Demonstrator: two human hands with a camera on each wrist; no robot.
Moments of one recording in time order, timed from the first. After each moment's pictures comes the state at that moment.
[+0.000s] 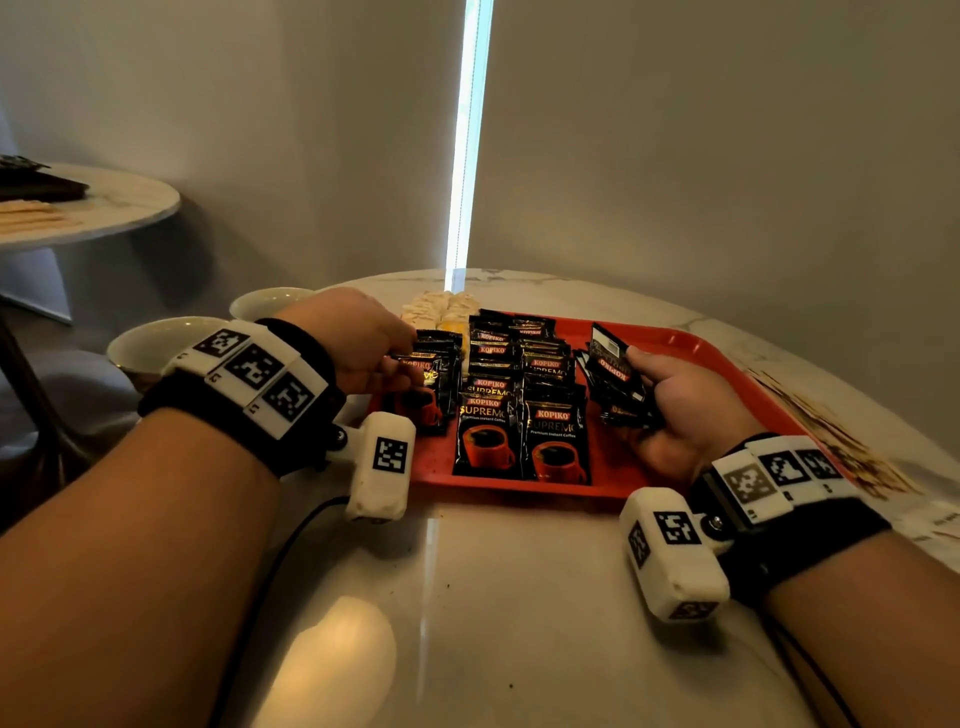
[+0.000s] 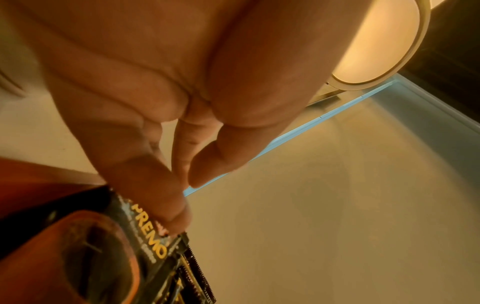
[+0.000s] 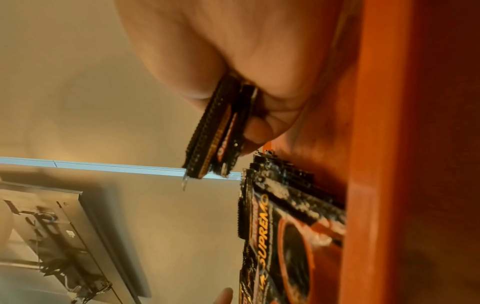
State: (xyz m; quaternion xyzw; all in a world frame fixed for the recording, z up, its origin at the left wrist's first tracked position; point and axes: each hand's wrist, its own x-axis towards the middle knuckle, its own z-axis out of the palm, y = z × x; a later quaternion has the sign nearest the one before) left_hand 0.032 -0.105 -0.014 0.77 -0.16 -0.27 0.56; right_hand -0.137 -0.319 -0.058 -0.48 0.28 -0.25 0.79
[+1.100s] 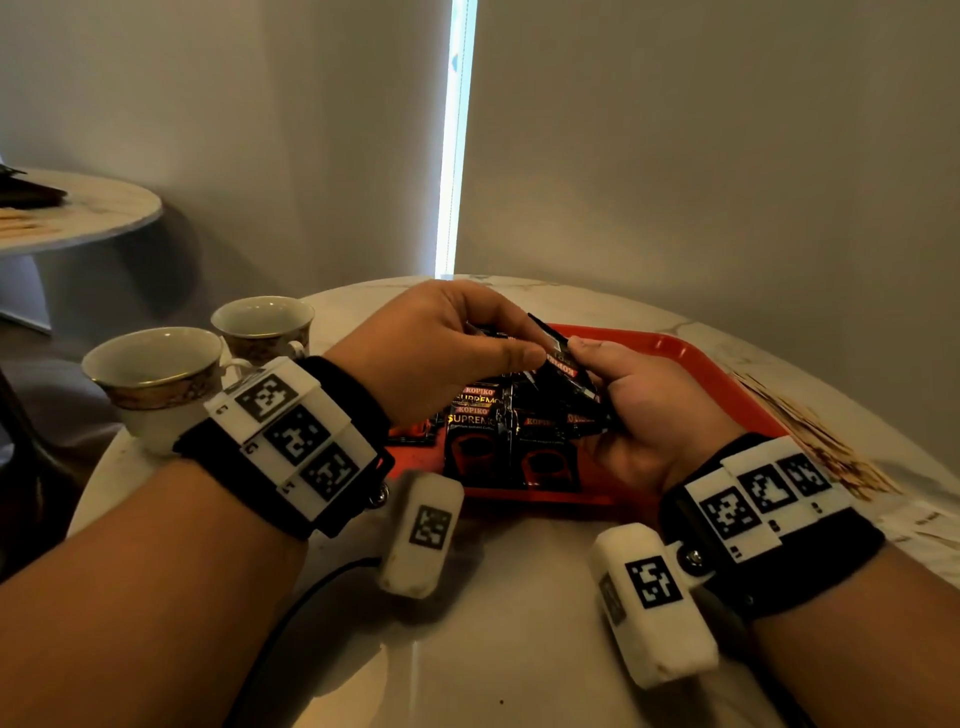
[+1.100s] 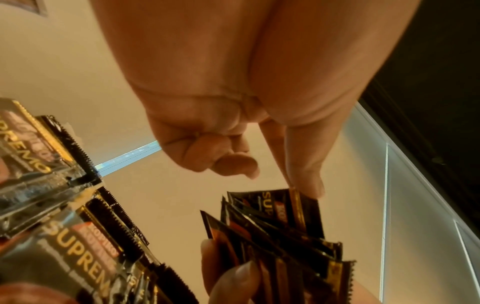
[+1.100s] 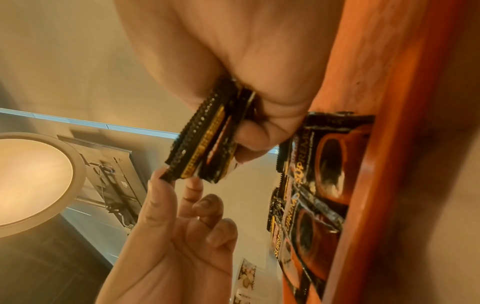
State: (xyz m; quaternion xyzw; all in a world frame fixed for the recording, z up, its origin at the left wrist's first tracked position) left_hand -0.018 -0.121 -0.007 0.65 -0.53 -0.16 0.53; right_hand -0.131 -0.282 -0.044 -0.54 0.22 -0.20 0.79
